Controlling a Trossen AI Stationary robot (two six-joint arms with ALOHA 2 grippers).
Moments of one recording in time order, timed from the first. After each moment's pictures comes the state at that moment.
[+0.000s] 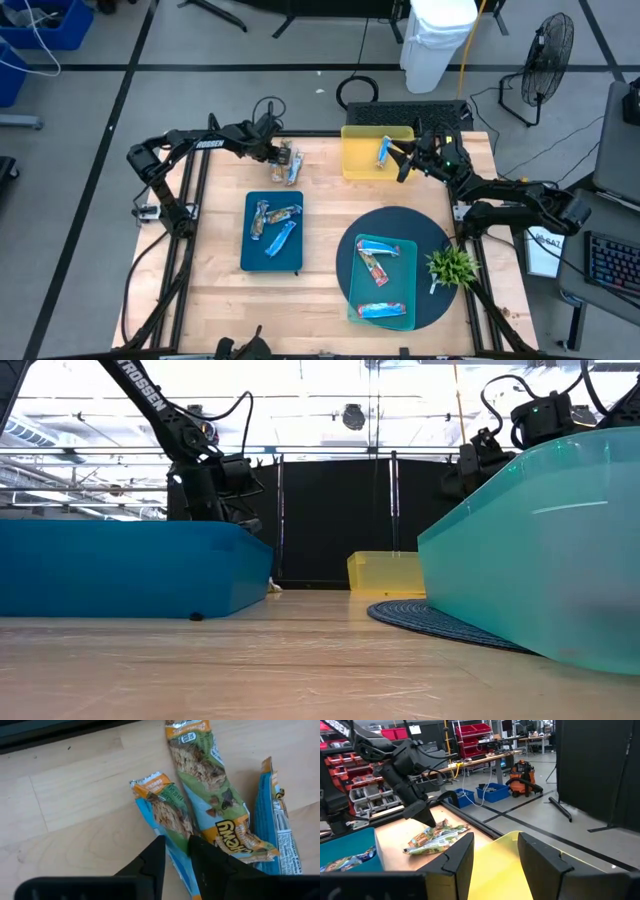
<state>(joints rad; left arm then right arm) 0.74 1.73 1.00 -0.42 -0.05 -0.53 -0.79 1.10 0.20 0.87 -0.21 0.15</state>
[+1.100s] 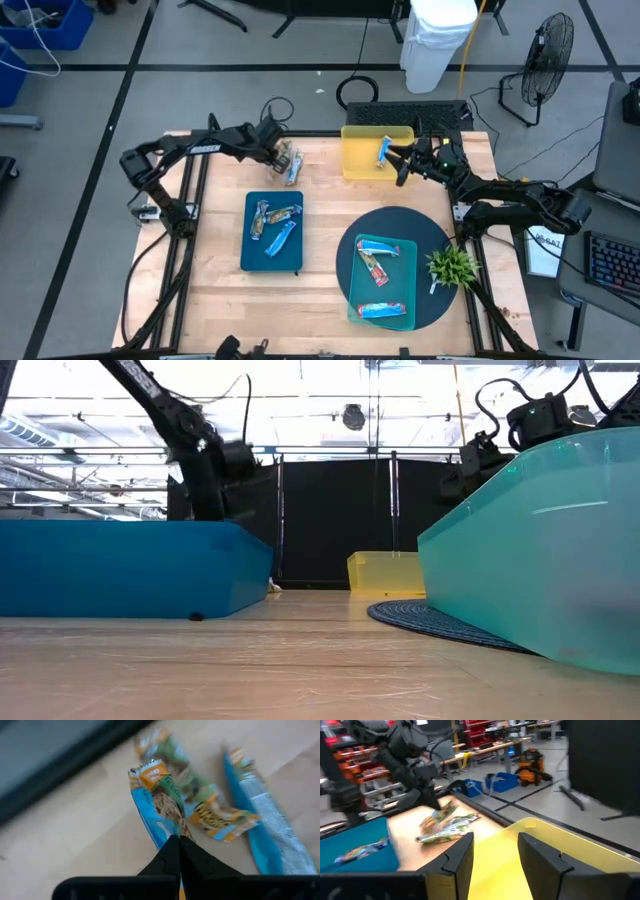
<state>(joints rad) 0.67 1.66 1.00 -0.45 -0.13 -0.25 -0.76 1.10 0.20 0.81 -0.23 0.17</state>
